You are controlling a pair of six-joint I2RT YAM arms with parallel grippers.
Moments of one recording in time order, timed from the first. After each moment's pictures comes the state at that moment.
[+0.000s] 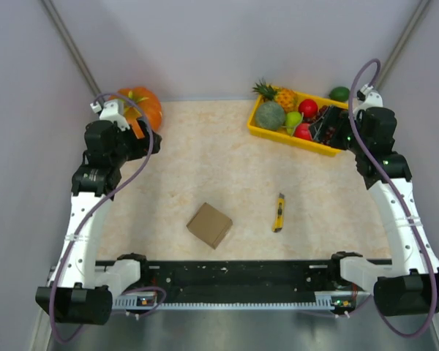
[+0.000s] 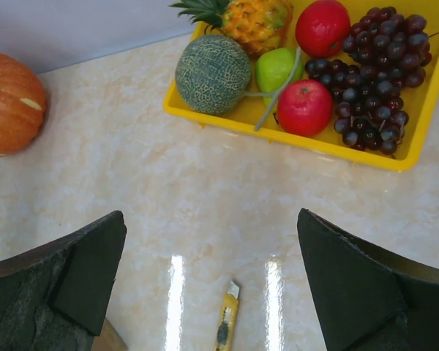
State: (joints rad) left arm -0.04 1.04 1.18 -0.52 0.13 -0.31; right arm 0.05 1.09 1.20 -0.48 -0.14 0.34
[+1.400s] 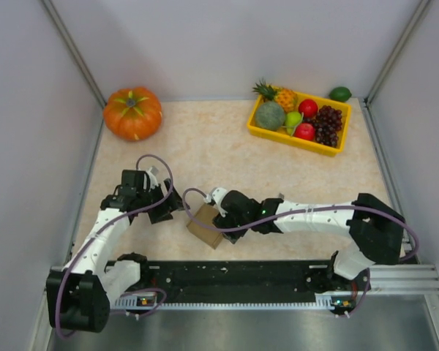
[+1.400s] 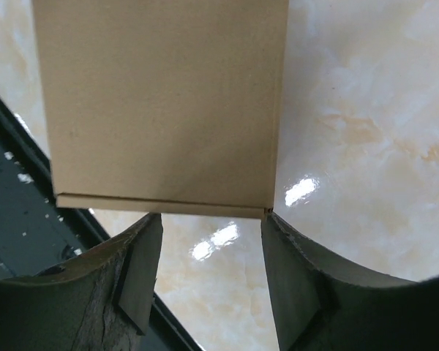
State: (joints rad) left arm -0.08 0.98 0.63 -0.63 0.47 -0.54; right arm 1.15 1.52 0.91 -0.30 0.04 0.18
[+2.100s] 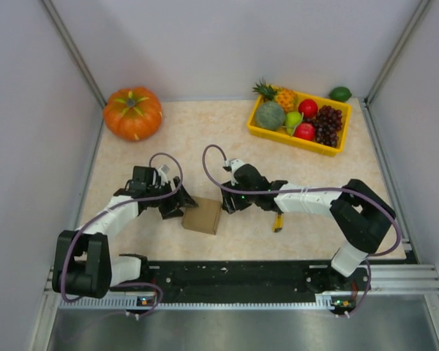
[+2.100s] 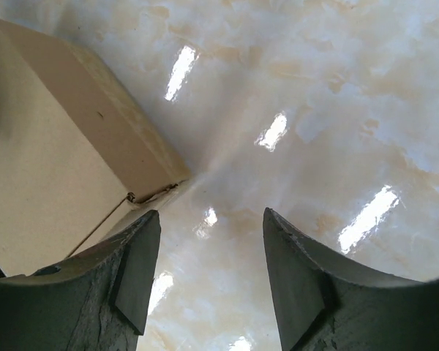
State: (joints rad) left arm -0.12 1.22 0.57 -0.37 0.61 -0.58; right arm 0.89 1.66 0.91 -0.03 -0.03 0.35
